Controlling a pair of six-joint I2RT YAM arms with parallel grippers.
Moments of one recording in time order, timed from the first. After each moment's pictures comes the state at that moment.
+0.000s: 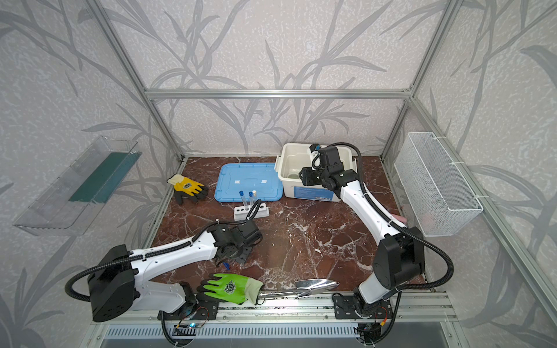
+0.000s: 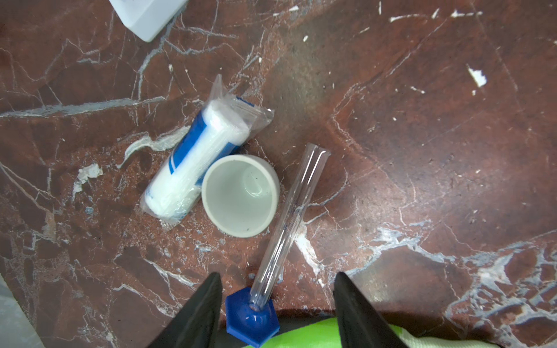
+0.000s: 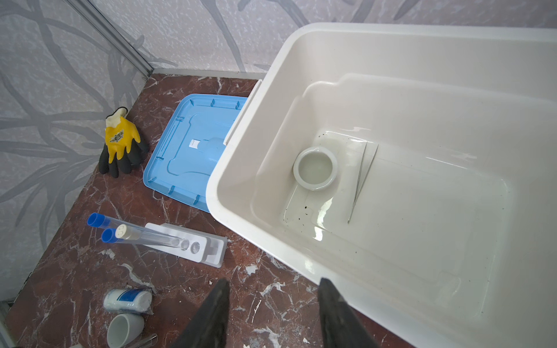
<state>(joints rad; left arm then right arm) -0.91 1.36 0.84 -0.93 -0.30 -0.50 0.35 1.58 1.42 -0.50 -0.24 0.23</state>
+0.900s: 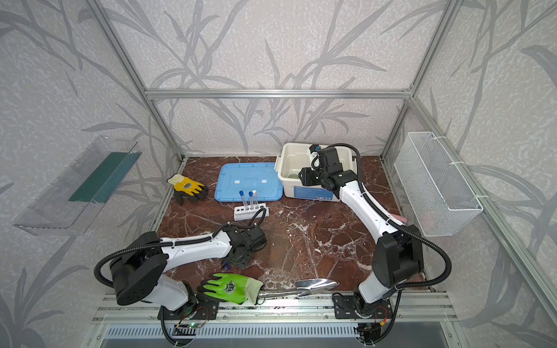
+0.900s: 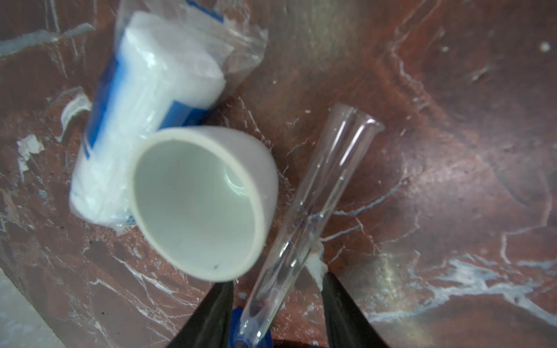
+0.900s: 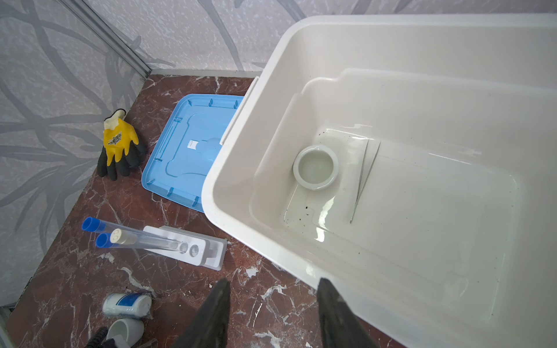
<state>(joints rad) -0.91 1.53 0.80 -0.88 -0.30 -0.53 0.35 1.60 1.40 -0.47 -0.23 0.24</state>
